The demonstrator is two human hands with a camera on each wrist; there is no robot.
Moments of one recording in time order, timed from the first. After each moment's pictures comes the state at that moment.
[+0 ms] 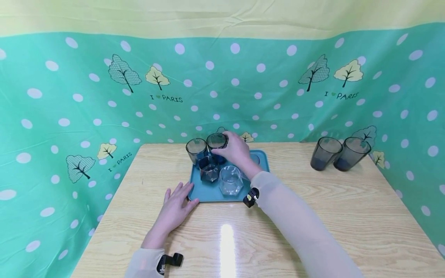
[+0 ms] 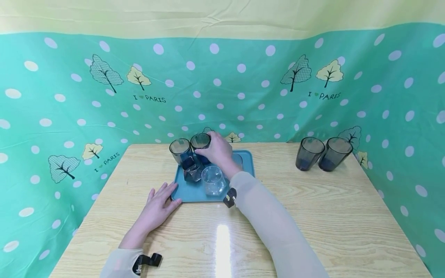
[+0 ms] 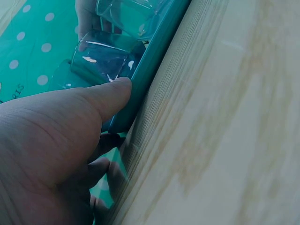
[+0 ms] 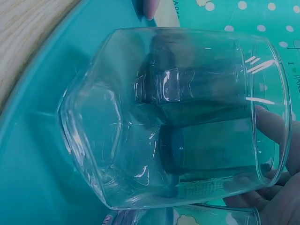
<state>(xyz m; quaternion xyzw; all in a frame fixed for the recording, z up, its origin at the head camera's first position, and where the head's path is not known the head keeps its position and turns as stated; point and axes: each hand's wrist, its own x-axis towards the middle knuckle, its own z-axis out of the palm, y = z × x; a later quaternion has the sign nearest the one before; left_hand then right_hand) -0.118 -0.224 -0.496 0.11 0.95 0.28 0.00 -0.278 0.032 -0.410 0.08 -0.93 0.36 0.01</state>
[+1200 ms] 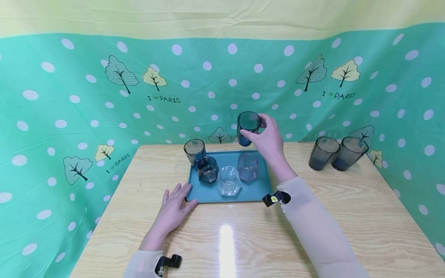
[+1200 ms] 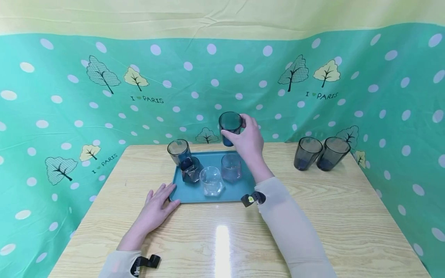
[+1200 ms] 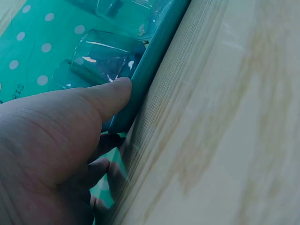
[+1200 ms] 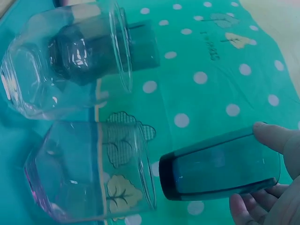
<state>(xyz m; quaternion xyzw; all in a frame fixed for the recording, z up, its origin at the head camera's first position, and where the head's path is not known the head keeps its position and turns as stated) -0.120 -0.225 -0.501 0.11 0.95 0.28 0.00 -0.247 0.124 -0.358 -0.02 -0.85 0.50 0.15</state>
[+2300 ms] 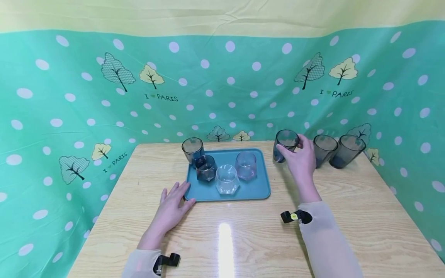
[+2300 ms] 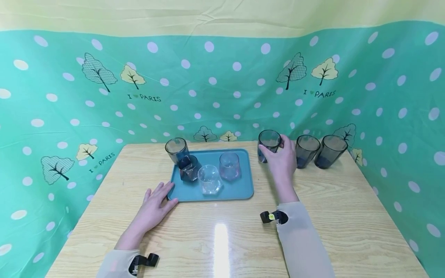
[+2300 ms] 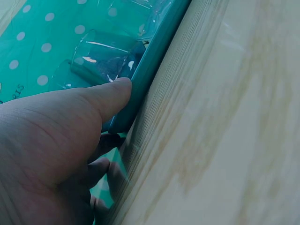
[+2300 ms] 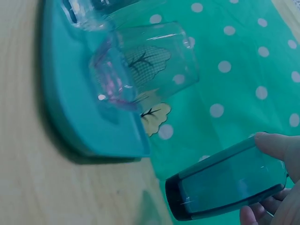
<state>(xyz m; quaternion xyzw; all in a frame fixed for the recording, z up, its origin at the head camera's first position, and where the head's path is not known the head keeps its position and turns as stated) -0.120 -0.227 -0.501 0.12 0.95 0.28 0.00 -0.205 0.212 -0.418 -0.17 -0.85 0.48 0.17</state>
